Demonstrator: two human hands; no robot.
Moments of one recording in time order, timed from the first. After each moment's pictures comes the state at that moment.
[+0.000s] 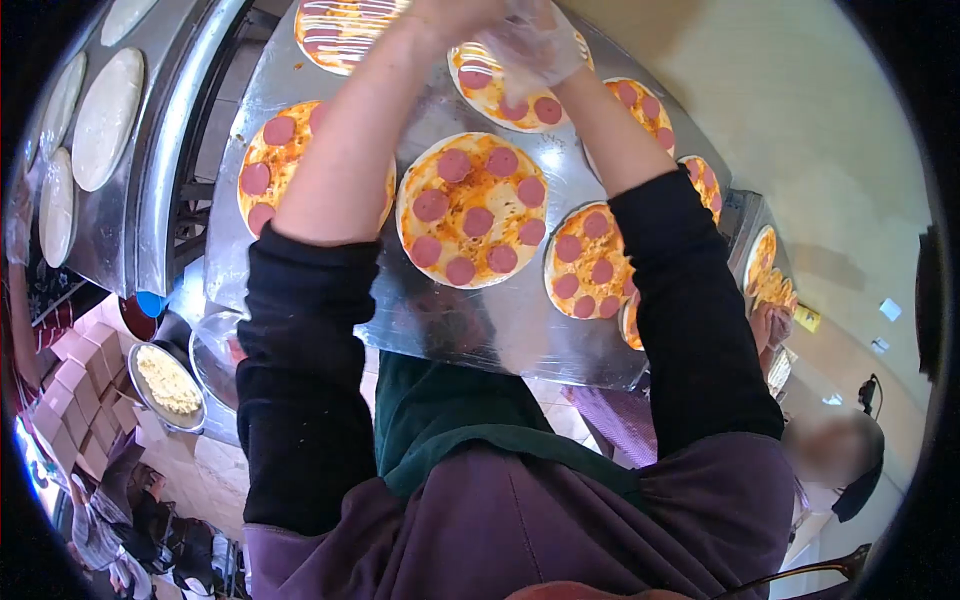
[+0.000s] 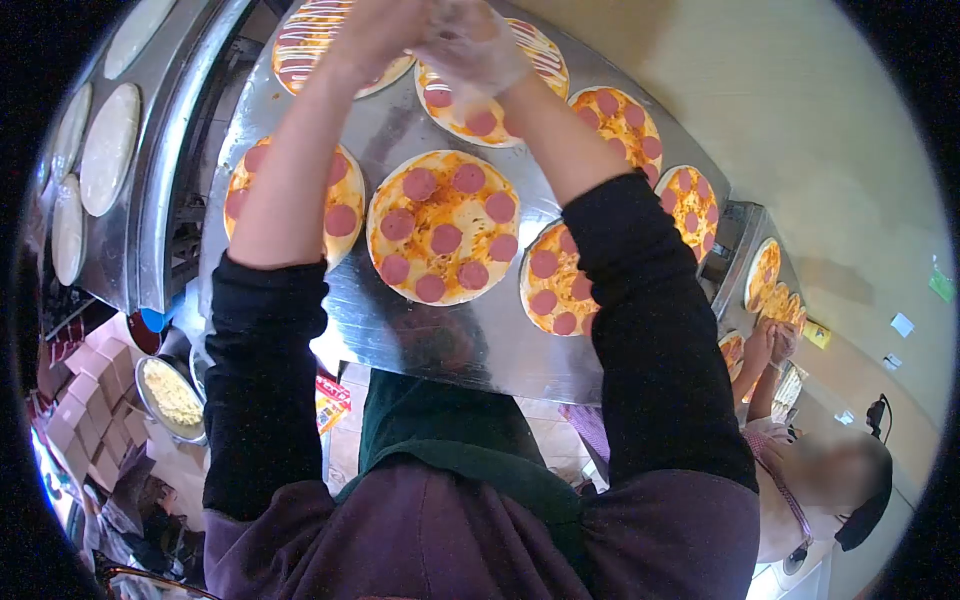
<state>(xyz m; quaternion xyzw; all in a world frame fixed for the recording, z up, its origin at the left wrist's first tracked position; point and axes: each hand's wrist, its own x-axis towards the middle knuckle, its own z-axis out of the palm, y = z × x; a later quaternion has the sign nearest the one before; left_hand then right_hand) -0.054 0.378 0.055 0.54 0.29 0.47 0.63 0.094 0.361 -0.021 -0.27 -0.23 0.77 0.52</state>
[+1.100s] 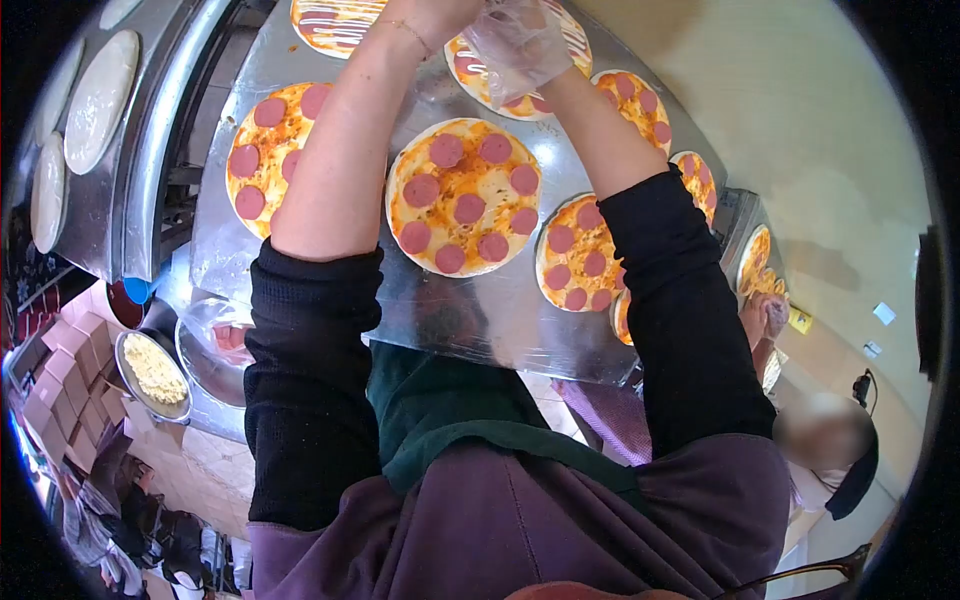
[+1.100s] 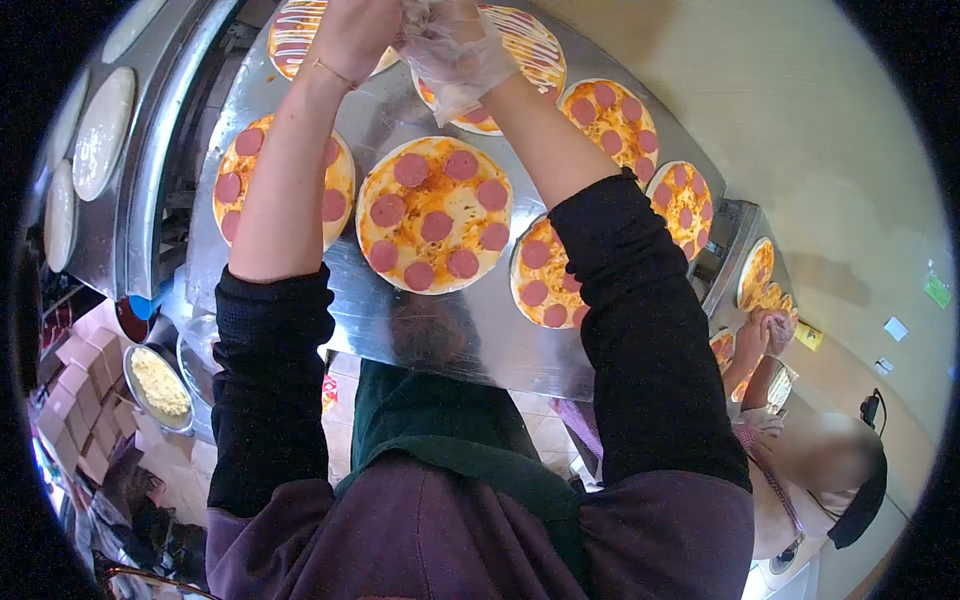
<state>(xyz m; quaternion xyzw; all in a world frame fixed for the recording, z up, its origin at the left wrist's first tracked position) -0.061 0.352 0.055 0.47 0.33 0.48 0.66 0.089 0.359 -0.032 -0.45 -0.76 0.37 0.29</state>
